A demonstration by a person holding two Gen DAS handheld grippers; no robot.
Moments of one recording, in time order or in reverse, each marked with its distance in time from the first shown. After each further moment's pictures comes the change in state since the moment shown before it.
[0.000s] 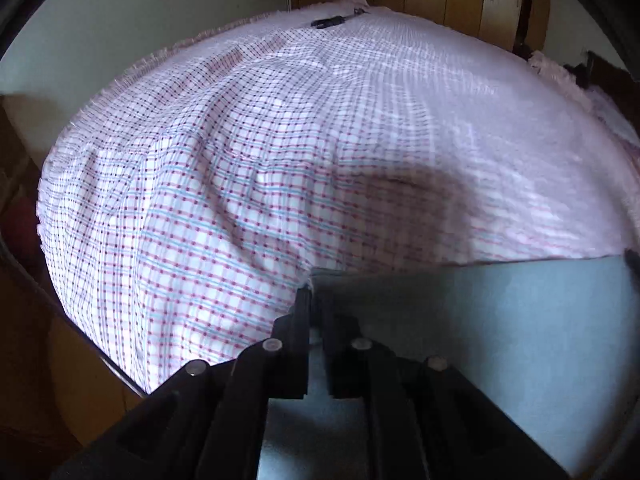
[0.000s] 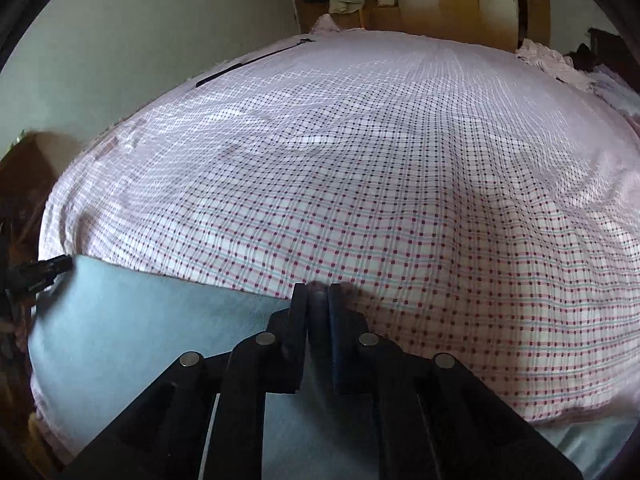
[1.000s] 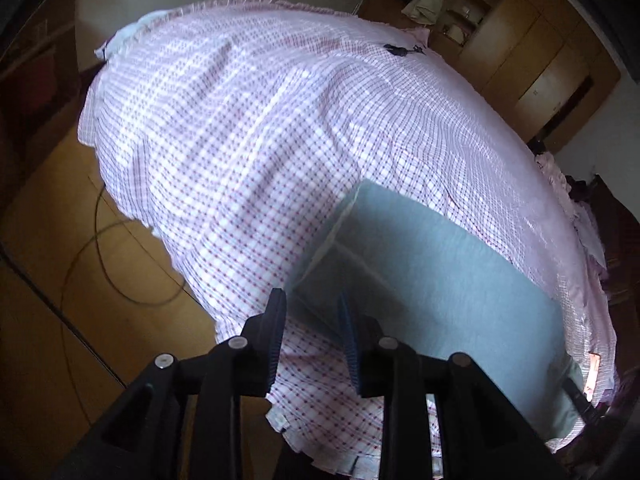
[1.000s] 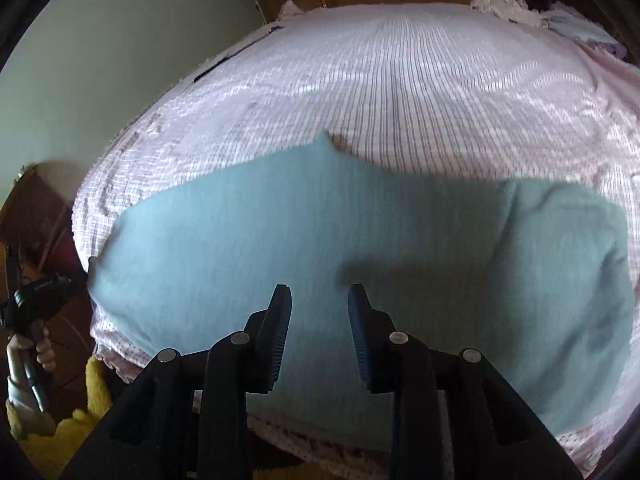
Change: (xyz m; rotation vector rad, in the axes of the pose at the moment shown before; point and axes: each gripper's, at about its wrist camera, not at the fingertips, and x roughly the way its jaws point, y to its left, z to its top) left arm -0.082 0.070 -0.082 -0.423 0.055 -0.219; right arm -0.107 0.013 -0.091 0.177 0.091 0.007
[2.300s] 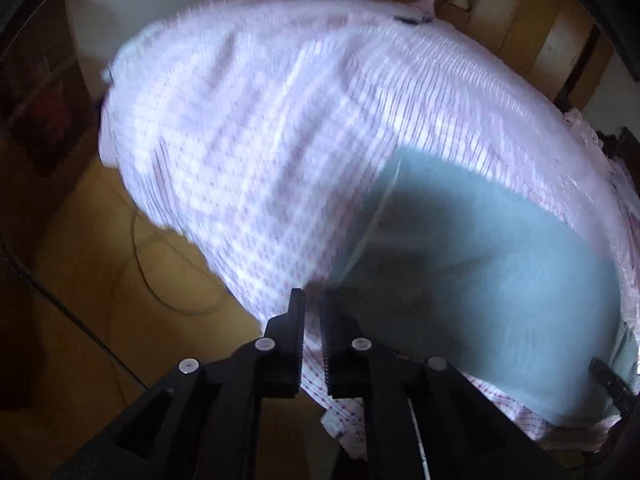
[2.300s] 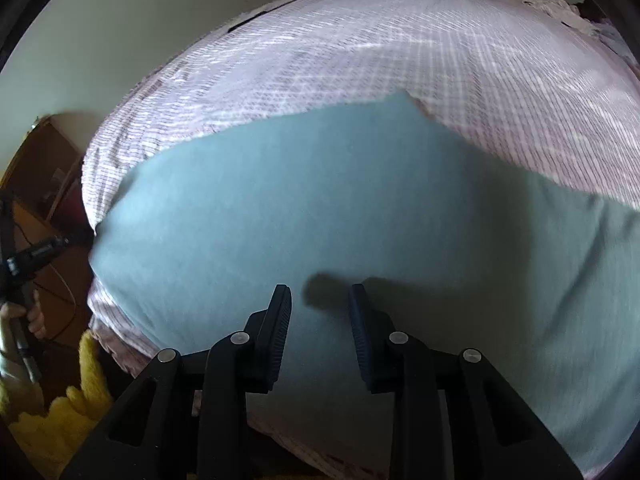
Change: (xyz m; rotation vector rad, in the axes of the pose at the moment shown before) left arm 0.002 -0.007 -0.006 0.139 -0.005 0.190; right arm 0.046 0.039 0.010 -0.138 0.122 0.066
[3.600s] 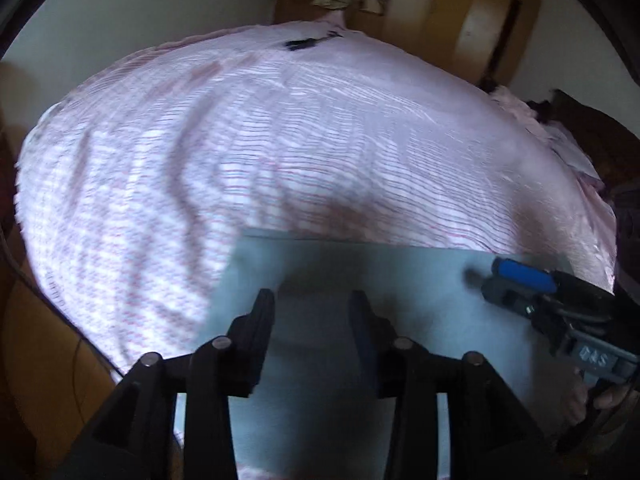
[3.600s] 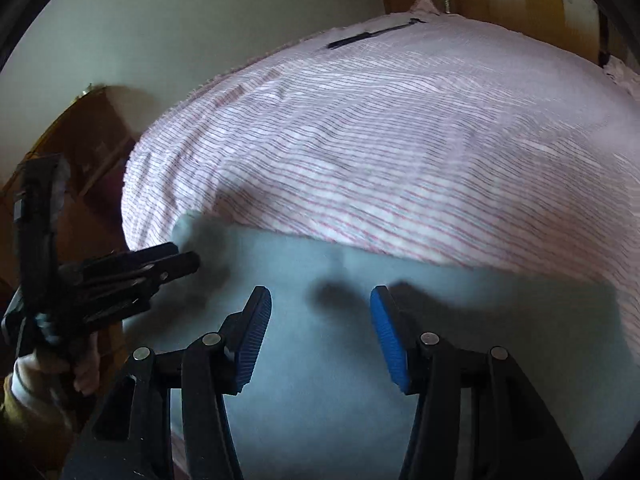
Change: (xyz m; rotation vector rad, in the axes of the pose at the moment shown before) left arm 0.020 -0.085 0.048 0.205 -0.073 -0.205; right arm 0.054 0.107 0.073 -0.213 -0.085 0.114
